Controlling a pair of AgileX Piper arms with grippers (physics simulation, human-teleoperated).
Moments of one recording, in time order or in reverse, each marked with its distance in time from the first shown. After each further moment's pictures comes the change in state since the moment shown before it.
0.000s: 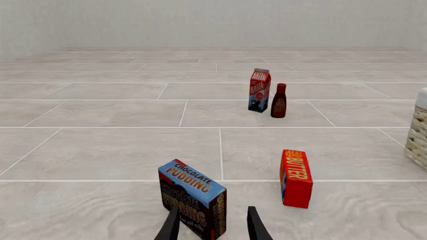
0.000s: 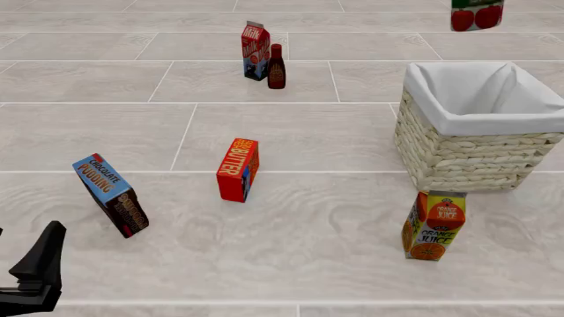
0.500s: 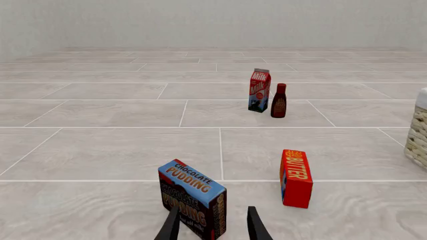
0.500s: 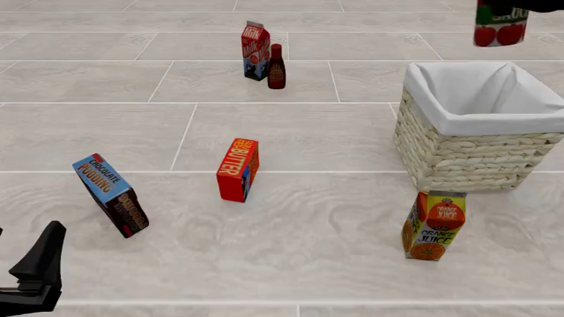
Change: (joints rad) left arm 0.000 0.000 0.000 0.000 0.000; right arm -0.107 -0.005 0.114 -0.105 0.008
